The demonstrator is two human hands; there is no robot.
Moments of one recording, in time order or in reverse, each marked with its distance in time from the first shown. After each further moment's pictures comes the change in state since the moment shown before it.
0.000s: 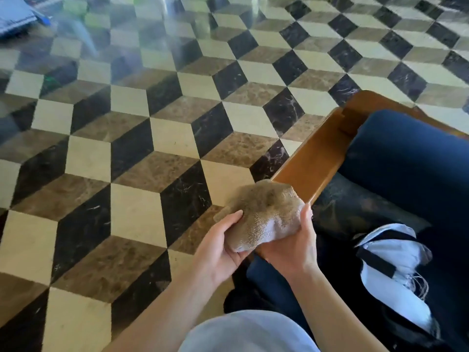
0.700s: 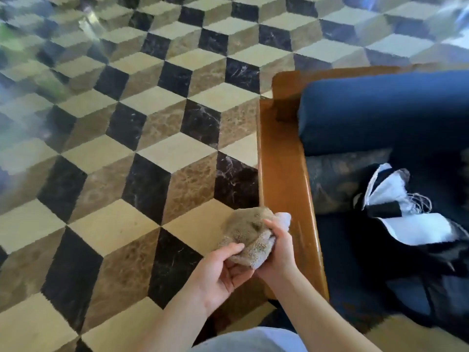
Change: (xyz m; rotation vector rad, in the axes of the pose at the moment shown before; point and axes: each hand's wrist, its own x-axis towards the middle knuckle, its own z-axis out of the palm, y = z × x) left_hand 0.189 0.200 0.041 0.698 -0.127 -0.429; right_hand 0.220 -0.002 0.048 0.454 0.506 -0.341
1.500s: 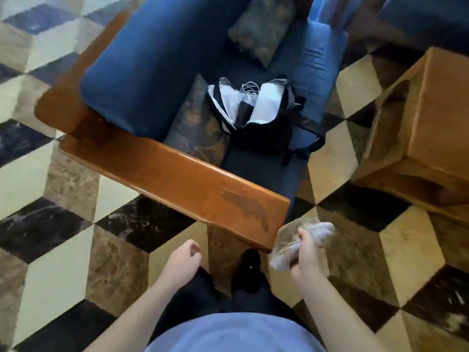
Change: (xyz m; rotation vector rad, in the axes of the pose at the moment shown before) left_hand 0.201 0.092 -0.008 2.274 -0.455 0.236; right_hand -0.026 0.092 -0.062 0.866 1.142 -0.495
